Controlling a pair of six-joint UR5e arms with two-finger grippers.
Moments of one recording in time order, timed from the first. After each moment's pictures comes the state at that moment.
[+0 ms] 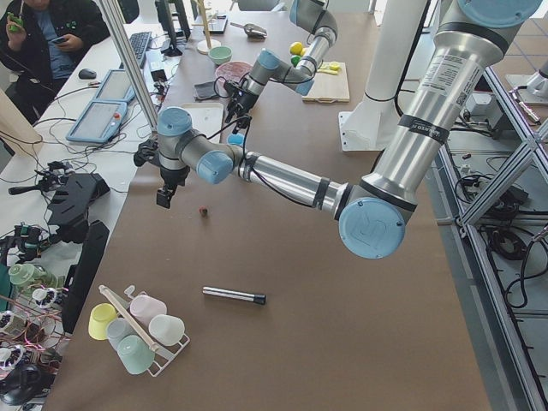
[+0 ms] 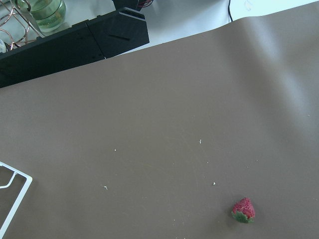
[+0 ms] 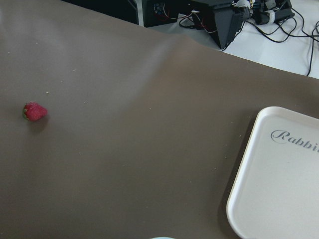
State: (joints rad) left arm -1.31 -1.98 -1.47 -1.87 -2.22 -0.31; right arm 0.51 -0.48 1.11 -0.98 1.48 0.74
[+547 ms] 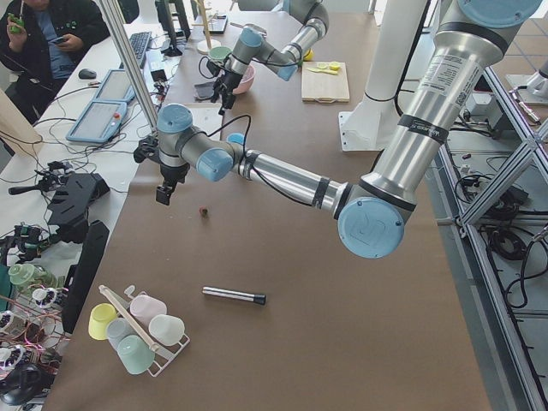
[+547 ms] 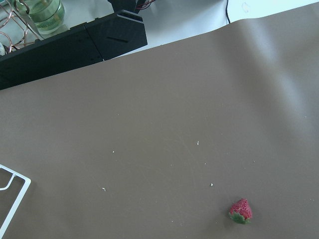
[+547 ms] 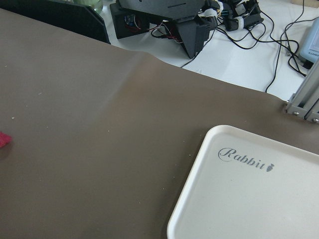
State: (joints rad) left arm -1.31 -1.99 -1.49 -1.87 -2.22 -0.32; right arm 0.67 -0.51 1.20 -1.09 1.68 0.74
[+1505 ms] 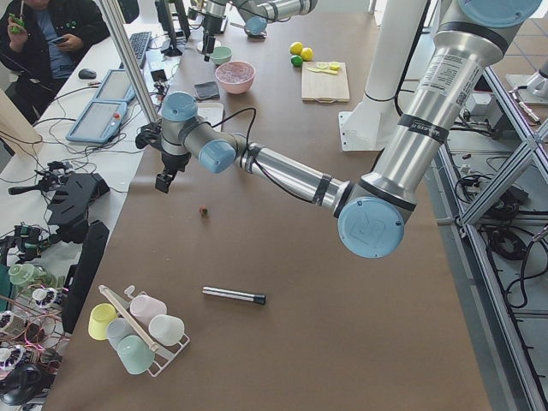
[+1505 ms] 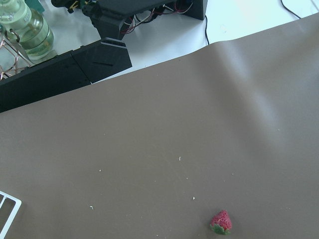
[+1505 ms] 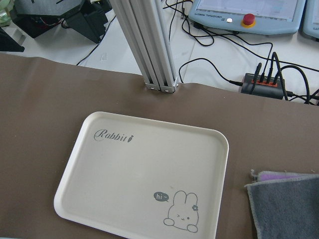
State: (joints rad) left arm -1.31 -1.98 -1.55 -1.89 -2.22 -0.32; right arm 1.02 -0.76 1.42 -1.22 2.13 0.77
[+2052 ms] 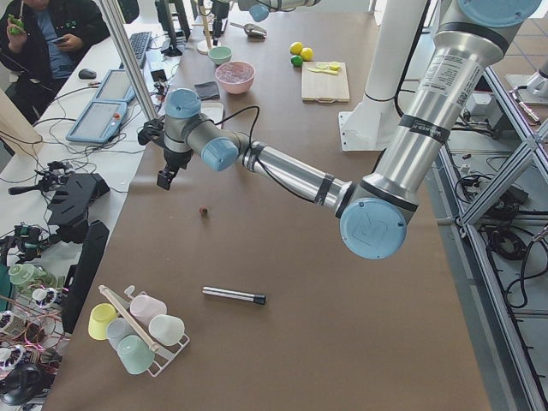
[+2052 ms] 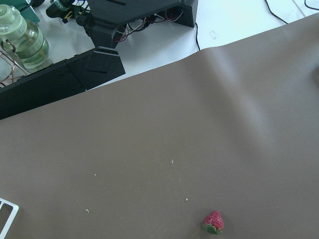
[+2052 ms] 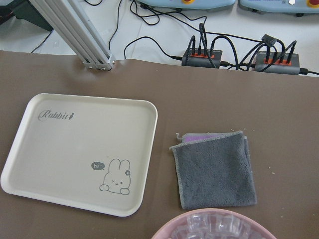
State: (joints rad) left arm -1.31 -1.97 -1.57 -1.89 -2.21 -0.31; right arm 1.10 -0.96 1.53 -1.21 2.18 0.76
